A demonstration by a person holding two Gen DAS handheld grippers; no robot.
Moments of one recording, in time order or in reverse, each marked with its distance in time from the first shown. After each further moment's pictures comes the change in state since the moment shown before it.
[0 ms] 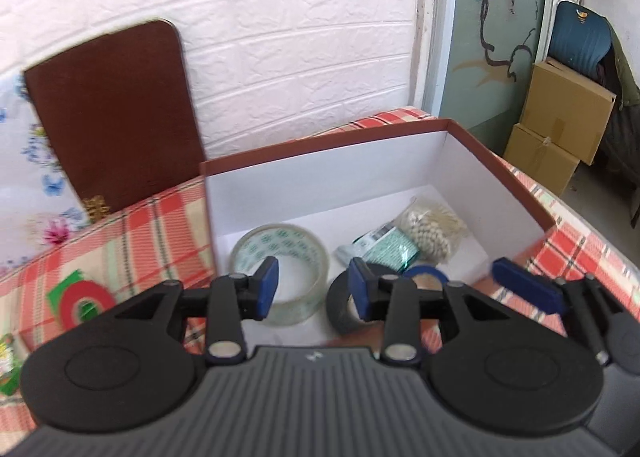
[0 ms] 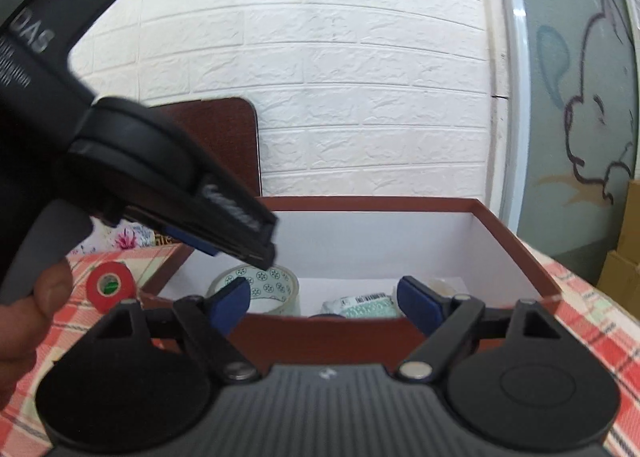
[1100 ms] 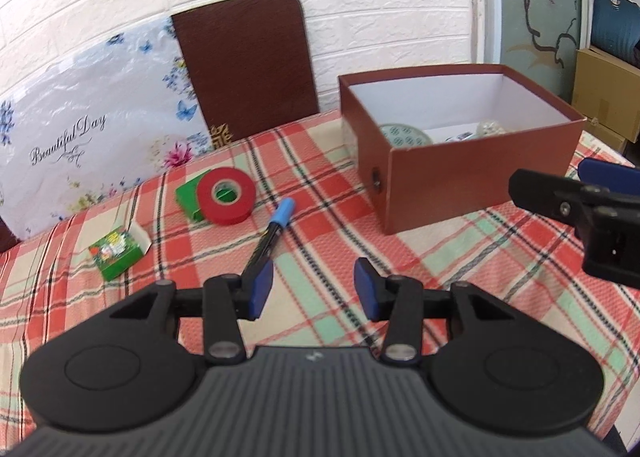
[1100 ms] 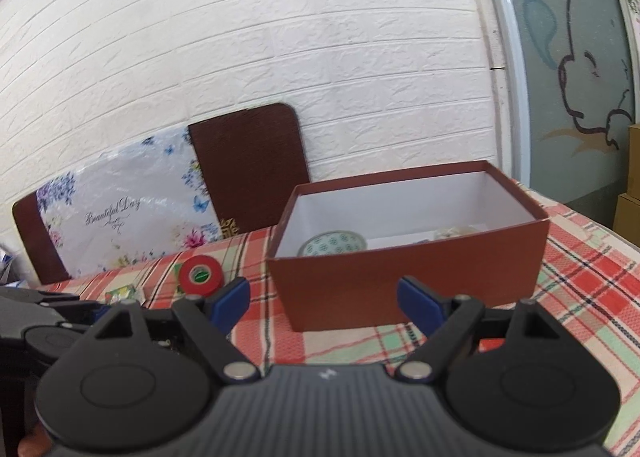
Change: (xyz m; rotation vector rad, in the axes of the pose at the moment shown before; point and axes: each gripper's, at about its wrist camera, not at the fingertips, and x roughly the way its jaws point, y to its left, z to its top) left arm -0.077 0.056 -0.116 -0.032 -0.013 0.204; right arm -0.078 0.045 -0.004 0.088 0.073 0.089
